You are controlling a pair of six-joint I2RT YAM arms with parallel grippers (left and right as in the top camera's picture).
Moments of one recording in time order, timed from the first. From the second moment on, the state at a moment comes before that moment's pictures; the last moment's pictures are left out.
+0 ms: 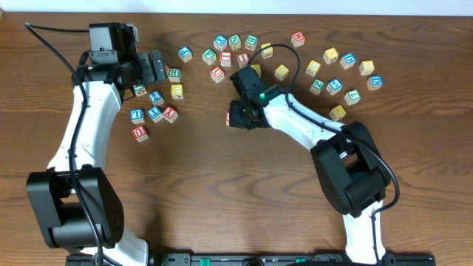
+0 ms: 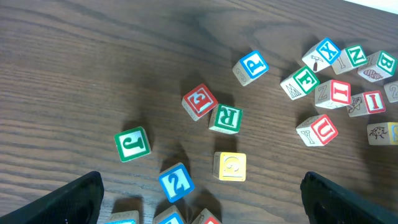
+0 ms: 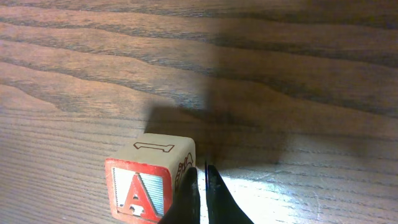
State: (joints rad) left arm 0.07 1.76 1.41 -0.55 0.13 -0.15; right arm 0.59 2.15 1.51 -0.56 -0.12 0.64
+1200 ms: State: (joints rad) left arm -0.19 2.02 2.08 -0.98 0.05 -0.17; right arm 0.20 1.80 1.52 -0.76 -0.19 0.41
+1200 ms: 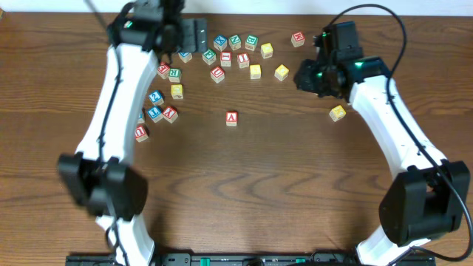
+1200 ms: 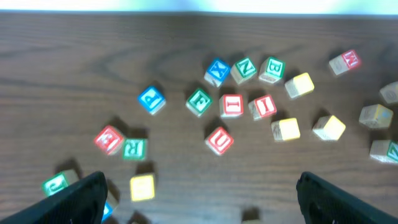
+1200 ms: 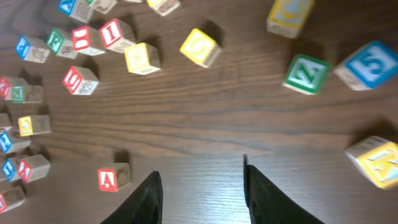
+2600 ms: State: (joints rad) left arm -0.29 2.62 2.47 -0.92 -0.01 -0.12; right arm 0.25 1.80 1.52 -0.88 -0.07 0.37
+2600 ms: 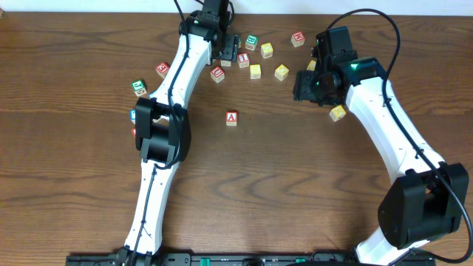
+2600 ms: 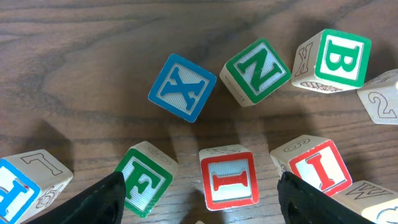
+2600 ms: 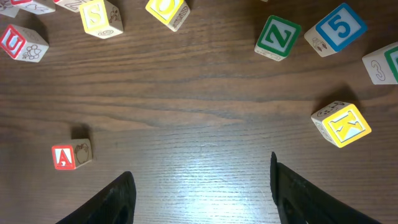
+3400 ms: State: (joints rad) left arm -0.31 2.66 2.48 -0.89 -0.05 -0.11; right arm 0.25 1.80 1.52 -0.88 -0.06 0.37
